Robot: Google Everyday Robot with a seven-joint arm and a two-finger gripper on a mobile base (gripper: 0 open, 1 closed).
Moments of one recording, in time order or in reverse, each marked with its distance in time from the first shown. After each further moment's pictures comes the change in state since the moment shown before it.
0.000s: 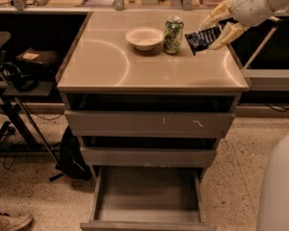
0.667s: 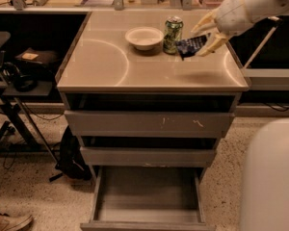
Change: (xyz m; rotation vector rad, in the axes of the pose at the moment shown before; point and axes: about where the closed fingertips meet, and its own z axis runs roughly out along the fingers) arm 0.020 -0.002 0.046 -0.006 -0.033 0.046
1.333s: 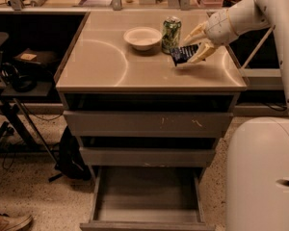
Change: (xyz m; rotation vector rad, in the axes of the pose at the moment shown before) arm 0.035 0.001 0.052 -0.002 -0.021 0.070
